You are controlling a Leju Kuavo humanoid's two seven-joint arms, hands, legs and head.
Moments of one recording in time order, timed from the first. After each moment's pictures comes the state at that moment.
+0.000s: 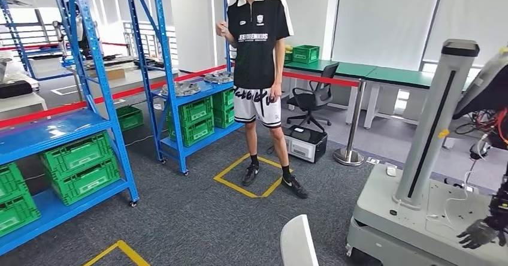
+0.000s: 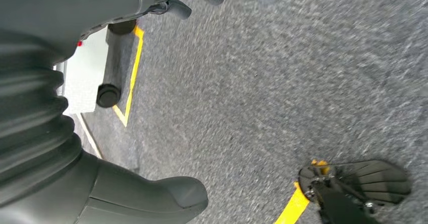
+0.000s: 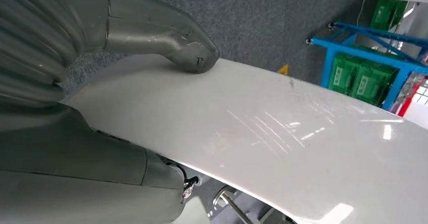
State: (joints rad) left arm -0.09 -0.12 0.87 -0.18 -1.18 0.06 0.03; right arm 0.10 0.05 0.42 -1.44 0.52 -0.14 -0.24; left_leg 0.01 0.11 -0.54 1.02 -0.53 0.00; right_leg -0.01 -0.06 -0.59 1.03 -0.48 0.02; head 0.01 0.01
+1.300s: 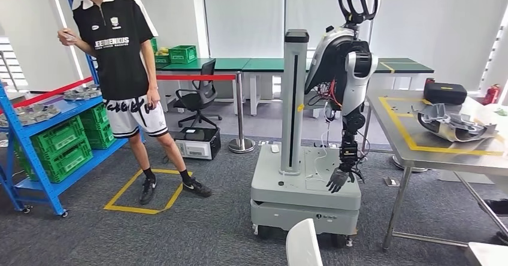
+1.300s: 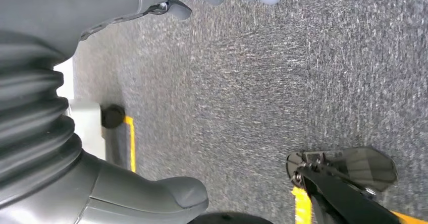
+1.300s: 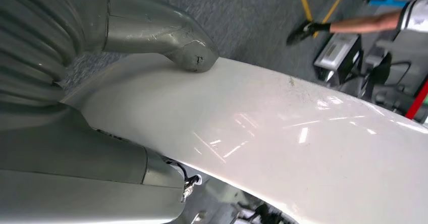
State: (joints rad) left arm -0.08 -0.13 0.87 -0.18 -1.20 0.06 0.02; right arm 0.12 0.04 0.42 -1.42 0.50 -0.19 -0.23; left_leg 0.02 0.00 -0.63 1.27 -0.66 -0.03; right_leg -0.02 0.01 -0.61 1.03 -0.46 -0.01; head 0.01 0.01
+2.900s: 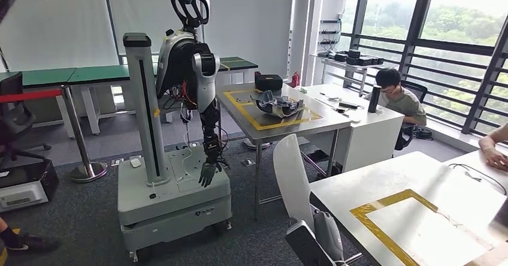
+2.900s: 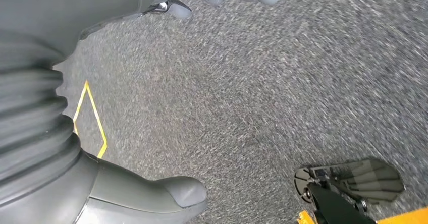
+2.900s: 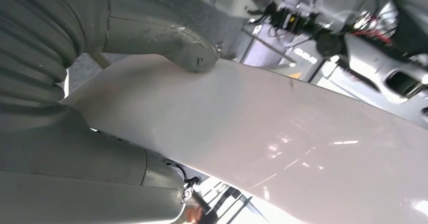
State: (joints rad) left arm -0.11 -0.12 0.83 -0.19 -1.23 0.03 0.02; right arm -0.40 0.09 0.34 -1.21 0.61 -0.09 -0.26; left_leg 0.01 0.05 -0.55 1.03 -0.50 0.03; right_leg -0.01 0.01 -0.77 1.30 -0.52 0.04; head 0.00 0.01
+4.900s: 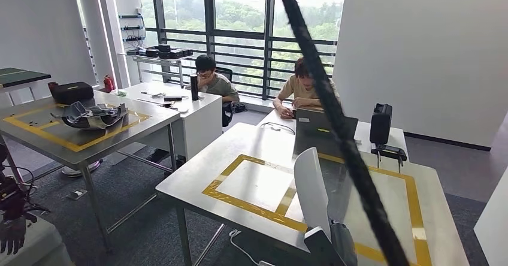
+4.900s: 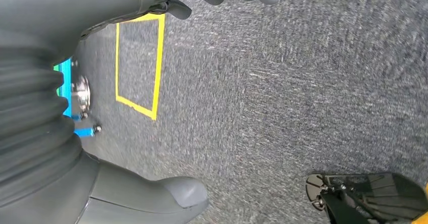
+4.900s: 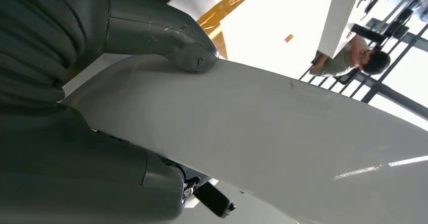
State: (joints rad) left arm -0.10 -0.10 0.84 -0.18 -1.20 0.04 0.04; right arm -0.39 0.02 0.30 -1.08 0.53 -0.15 -0.31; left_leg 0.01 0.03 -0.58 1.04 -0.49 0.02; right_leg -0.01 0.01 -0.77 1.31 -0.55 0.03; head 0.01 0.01
